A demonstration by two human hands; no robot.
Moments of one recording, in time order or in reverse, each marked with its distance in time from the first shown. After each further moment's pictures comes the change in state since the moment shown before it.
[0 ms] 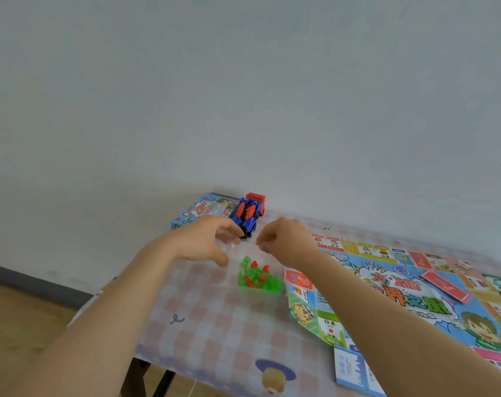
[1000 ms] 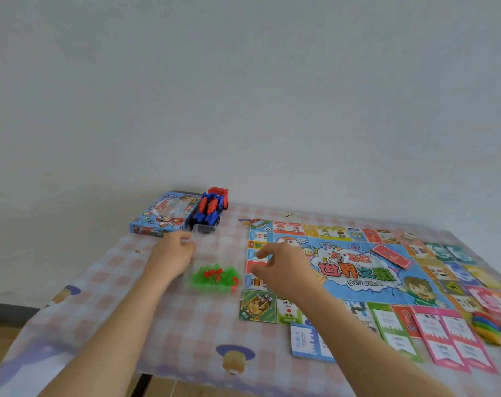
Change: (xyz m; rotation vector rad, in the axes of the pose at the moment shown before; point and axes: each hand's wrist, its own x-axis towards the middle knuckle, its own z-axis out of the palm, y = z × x) left_hand 0.012 0.000 0.063 -0.073 0.456 -0.299; right_hand -0.073 0.042 0.010 0.213 0.054 0.274
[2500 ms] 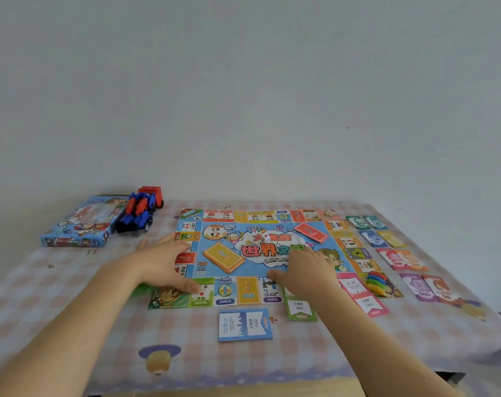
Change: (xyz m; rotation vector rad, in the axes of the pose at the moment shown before) left_hand -0.011 0.066 0.049 0.849 -0.615 0.418; right_hand -0.036 0.115 -0.060 -0.513 0.002 0.357
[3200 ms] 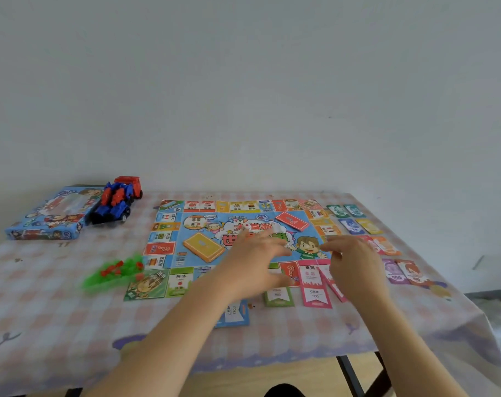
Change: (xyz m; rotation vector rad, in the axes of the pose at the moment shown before) left_hand 0.000 0.167 0.012 -0.136 0.347 0.538; right_hand -0.040 0.088 -0.013 0.278 0.464 0.061
